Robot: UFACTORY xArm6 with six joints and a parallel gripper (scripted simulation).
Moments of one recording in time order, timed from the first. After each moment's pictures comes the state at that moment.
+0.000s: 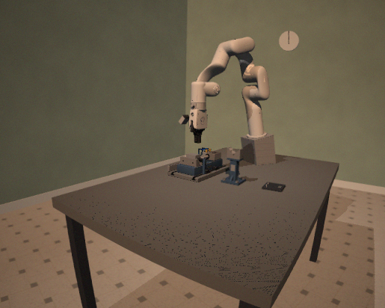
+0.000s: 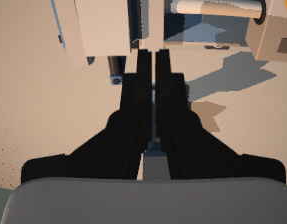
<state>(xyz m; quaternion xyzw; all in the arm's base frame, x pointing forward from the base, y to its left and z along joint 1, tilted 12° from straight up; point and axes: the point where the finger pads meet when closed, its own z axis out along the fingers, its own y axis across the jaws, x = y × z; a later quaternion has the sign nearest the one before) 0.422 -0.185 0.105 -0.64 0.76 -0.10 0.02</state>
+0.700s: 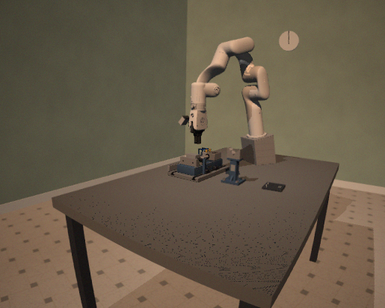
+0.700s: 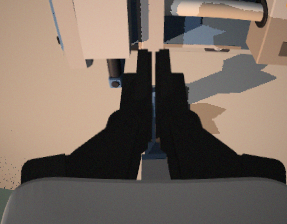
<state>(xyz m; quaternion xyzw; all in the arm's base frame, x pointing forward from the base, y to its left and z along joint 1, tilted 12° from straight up) 0.423 -0.186 0.101 -0.65 0.76 -0.10 0.02</state>
